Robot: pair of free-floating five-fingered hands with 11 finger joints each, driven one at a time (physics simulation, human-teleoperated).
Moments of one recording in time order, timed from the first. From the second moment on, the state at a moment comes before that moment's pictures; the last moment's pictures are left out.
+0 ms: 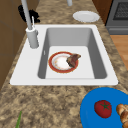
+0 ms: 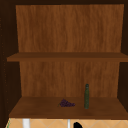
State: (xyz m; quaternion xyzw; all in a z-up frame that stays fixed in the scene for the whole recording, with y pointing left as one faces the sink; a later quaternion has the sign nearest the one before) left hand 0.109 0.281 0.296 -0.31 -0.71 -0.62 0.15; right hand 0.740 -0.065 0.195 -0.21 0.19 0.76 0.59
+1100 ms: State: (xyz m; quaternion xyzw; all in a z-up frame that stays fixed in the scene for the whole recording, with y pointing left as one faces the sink) left hand 0.109 0.281 0.296 -0.31 -0.71 -0.62 0.15; right hand 0.718 -0.011 0.162 -0.43 0.37 0.74 0.37
